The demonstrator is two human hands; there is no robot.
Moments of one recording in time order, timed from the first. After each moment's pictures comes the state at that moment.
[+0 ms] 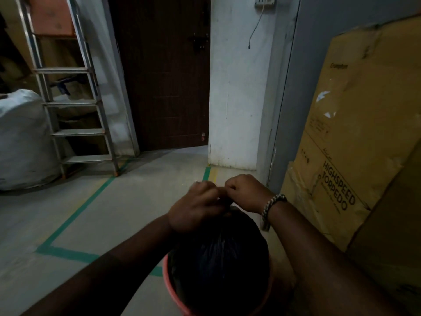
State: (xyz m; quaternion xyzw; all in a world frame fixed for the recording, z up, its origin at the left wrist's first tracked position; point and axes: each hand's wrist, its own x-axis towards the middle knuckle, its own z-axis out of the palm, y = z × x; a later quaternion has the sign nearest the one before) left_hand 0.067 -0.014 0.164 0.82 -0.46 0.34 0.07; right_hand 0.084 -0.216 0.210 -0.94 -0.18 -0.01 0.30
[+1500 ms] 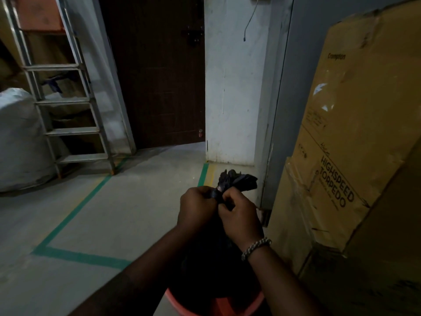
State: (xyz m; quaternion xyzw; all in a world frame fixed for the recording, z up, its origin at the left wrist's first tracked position) left_hand 0.065 -0.071 0.159 0.87 0.04 0.11 0.49; right_hand 0.047 -0.195 0.136 -0.88 -0.02 -0.16 0.46
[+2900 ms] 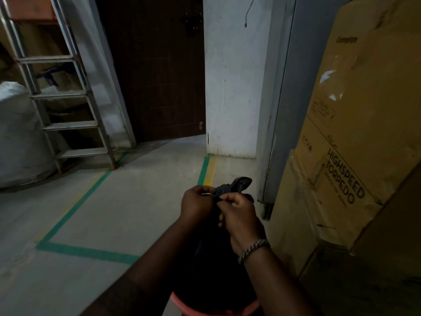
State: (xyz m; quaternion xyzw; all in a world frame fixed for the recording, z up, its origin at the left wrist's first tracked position) left_hand 0.079 -0.077 0.147 0.76 0.15 0.03 0.64; right_hand 0.051 -0.179 0.130 -0.71 0.12 -0.03 0.70
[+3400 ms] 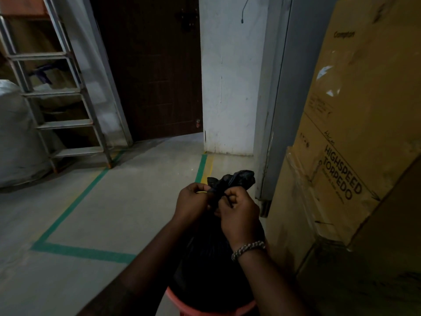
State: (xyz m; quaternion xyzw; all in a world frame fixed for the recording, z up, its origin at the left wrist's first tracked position) left_hand 0.078 -0.071 0.145 0.70 0.13 -0.01 0.70; right_hand 0.052 -0.180 0.111 -0.81 0.08 -0.16 0.56
